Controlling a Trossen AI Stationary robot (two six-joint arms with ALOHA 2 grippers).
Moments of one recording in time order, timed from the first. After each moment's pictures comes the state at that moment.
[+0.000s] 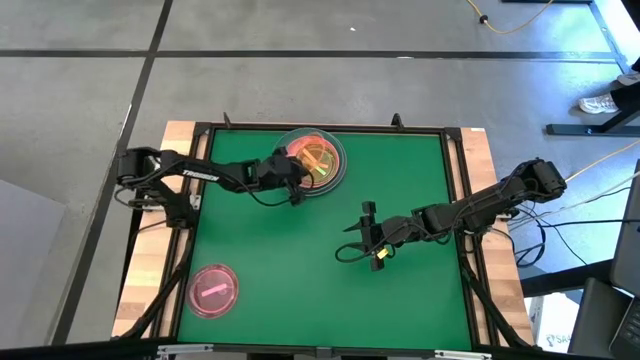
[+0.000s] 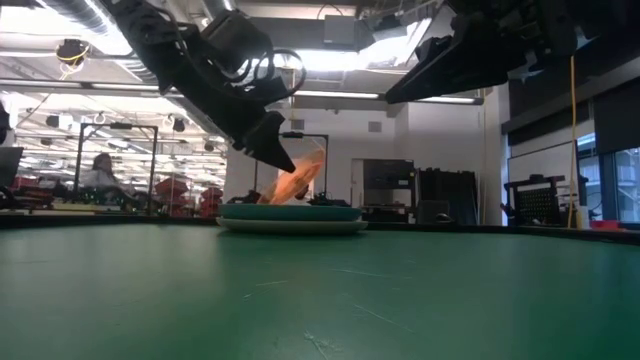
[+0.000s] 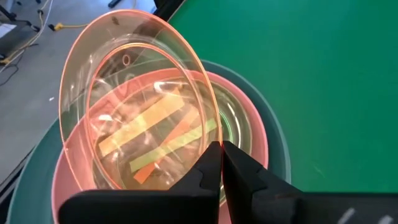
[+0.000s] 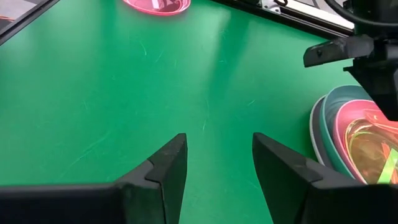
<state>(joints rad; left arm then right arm) 0.24 1.54 0.74 0.19 -0.30 0.03 0.32 1.40 0.73 0.13 0.25 -0.13</state>
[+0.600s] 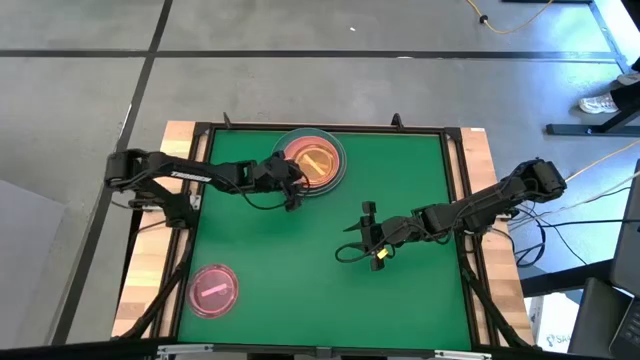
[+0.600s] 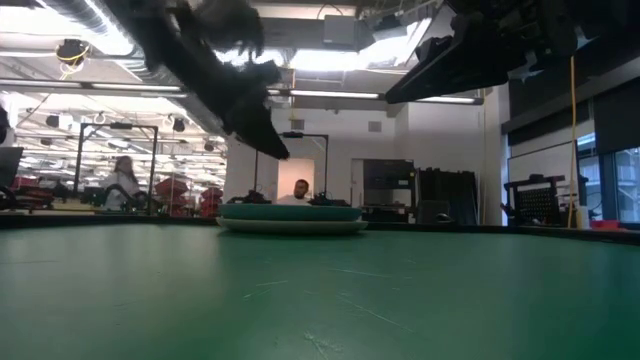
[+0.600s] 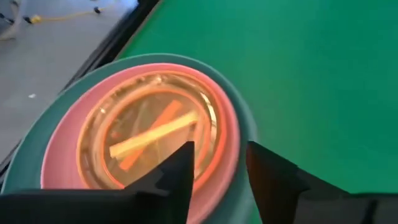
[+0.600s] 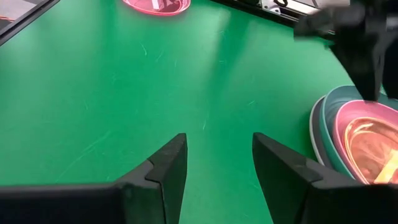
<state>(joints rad) 0.20 1.47 0.76 0.06 -0.26 0.01 0.32 1.40 0.73 0.13 0.25 -0.13</state>
